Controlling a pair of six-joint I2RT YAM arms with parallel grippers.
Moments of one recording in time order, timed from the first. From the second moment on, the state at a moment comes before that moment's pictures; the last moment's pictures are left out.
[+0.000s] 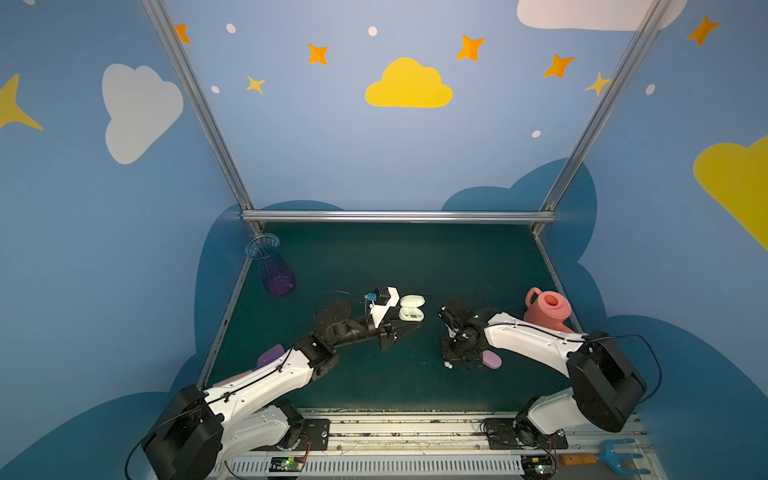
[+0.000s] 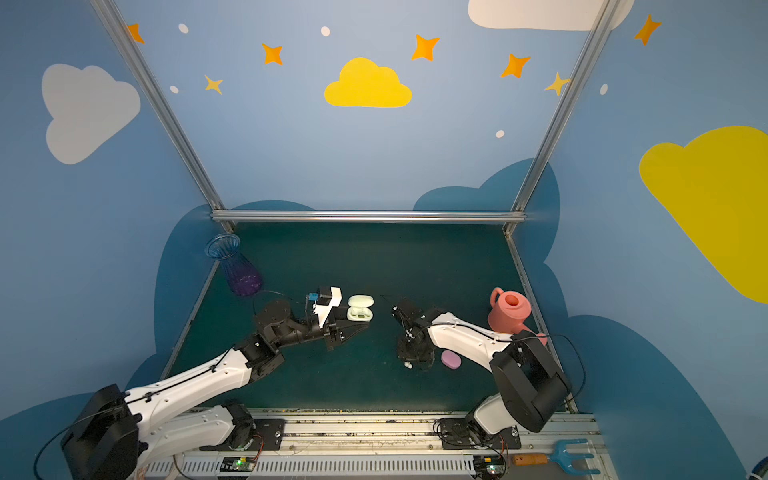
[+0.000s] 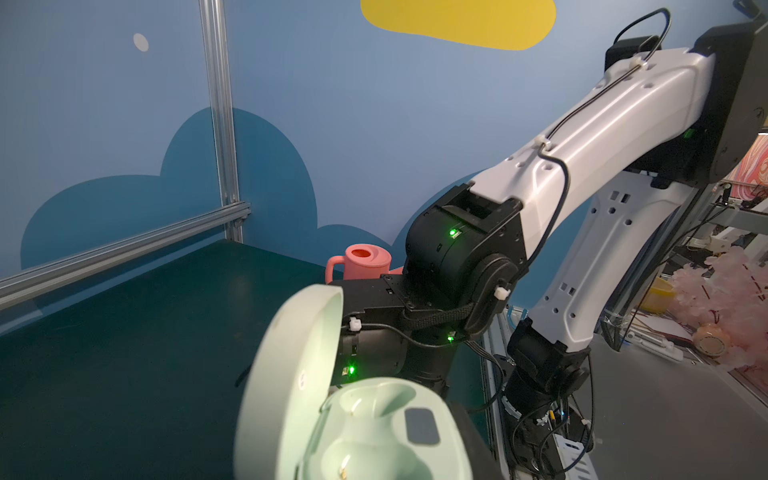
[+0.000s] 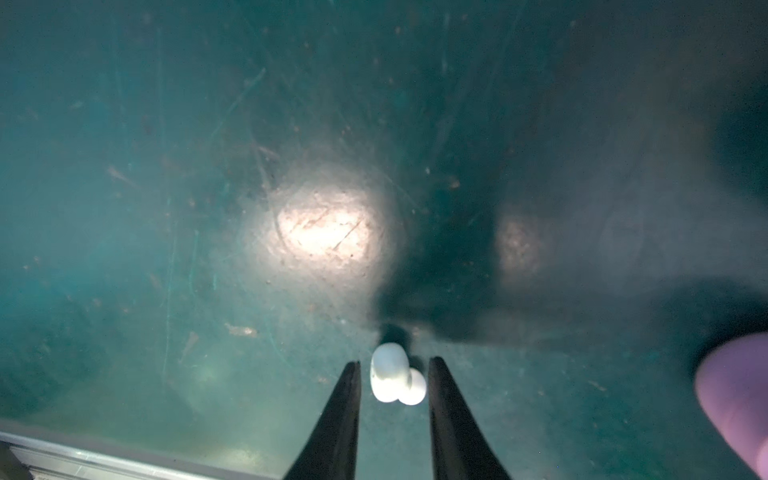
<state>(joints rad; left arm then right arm) -0.73 1.10 0.54 0.56 0.57 -0.17 0.76 1.48 0.82 -0.76 -0.10 0.70</state>
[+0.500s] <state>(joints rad) -0.73 1.10 0.54 0.56 0.57 -0.17 0.76 1.54 0.82 -0.74 -0.11 0.71</state>
